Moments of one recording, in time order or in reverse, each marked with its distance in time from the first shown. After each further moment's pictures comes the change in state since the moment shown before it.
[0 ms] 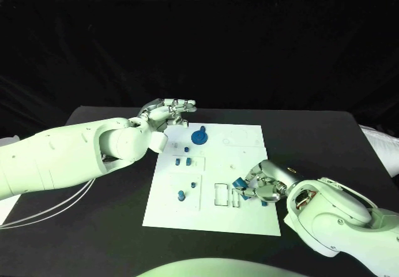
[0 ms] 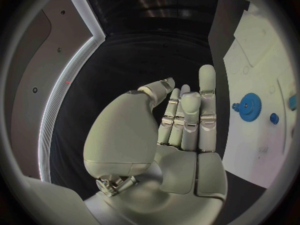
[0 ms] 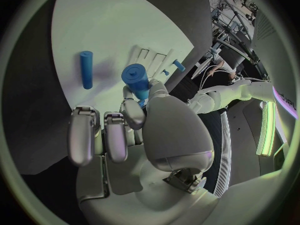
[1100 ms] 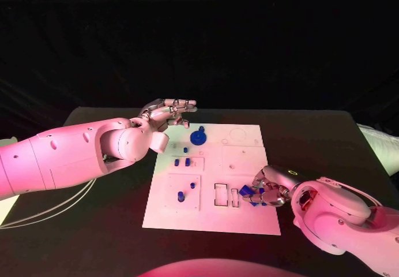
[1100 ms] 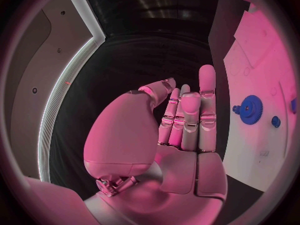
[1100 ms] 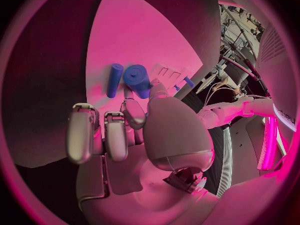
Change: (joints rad) left arm 0.000 0.002 0.001 0.000 0.000 -0.005 0.005; left_hand 0.007 0.003 0.008 0.001 0.000 0.003 0.004 0.000 0.000 0.007 0.000 -0.004 0.000 0.000 0.000 0.000 0.004 0.000 0.000 0.000 0.000 0.003; right arm 0.009 -0.007 -0.015 -0.050 -0.083 0.148 0.009; right_hand -0.011 -0.047 -0.042 -0.003 -0.171 -0.025 0.019 -0.048 -0.040 0.007 0.007 -0.008 -0.012 0.000 0.018 -0.025 0.000 0.000 -0.009 0.009 -0.032 -0.052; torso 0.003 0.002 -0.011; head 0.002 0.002
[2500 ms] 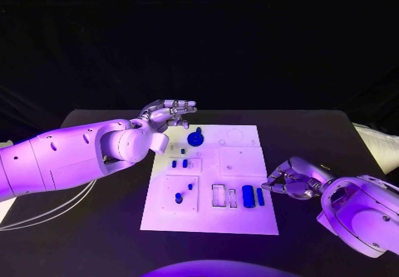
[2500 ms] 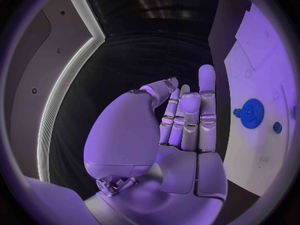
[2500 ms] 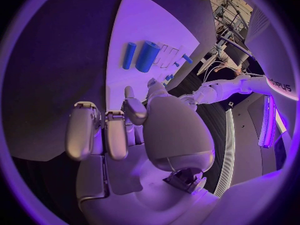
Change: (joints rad) left arm 0.000 0.003 0.000 -0.001 0.003 -0.012 0.003; left_hand 0.034 -0.012 0.017 -0.018 0.000 0.004 -0.004 -0.005 0.000 0.011 0.003 -0.017 0.000 0.003 -0.003 -0.008 0.009 0.000 0.007 -0.007 0.000 0.001; right arm 0.047 -0.172 0.009 0.081 0.145 -0.122 0.069; right_hand -0.029 -0.031 0.064 0.001 -0.005 0.015 -0.001 -0.039 -0.038 -0.015 -0.014 -0.017 -0.013 0.000 0.000 -0.020 0.001 0.015 -0.007 0.000 -0.020 -0.034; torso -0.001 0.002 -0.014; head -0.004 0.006
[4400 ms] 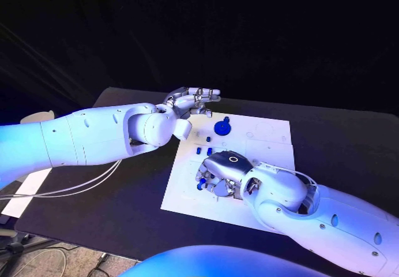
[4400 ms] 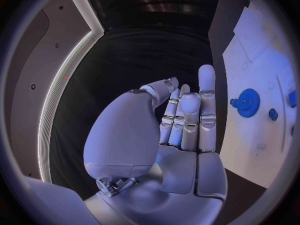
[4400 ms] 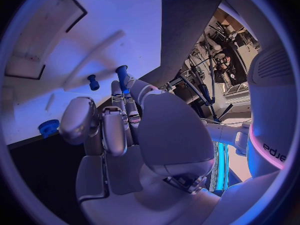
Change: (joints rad) left arm 0.000 0.028 0.002 -0.011 0.033 -0.006 0.001; left_hand 0.004 -0.004 0.003 0.003 0.000 0.000 0.000 0.000 0.000 0.004 -0.004 -0.006 0.000 0.003 -0.003 0.000 0.007 0.000 0.001 0.000 0.000 0.000; right arm -0.035 0.581 -0.015 -0.280 -0.399 0.191 0.320; right_hand 0.145 0.010 0.524 -0.269 -0.254 0.103 0.035 -0.116 -0.019 -0.201 0.073 -1.056 -1.022 0.001 0.030 -0.107 -0.045 0.001 -0.047 0.028 -0.111 -0.175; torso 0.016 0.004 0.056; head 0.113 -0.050
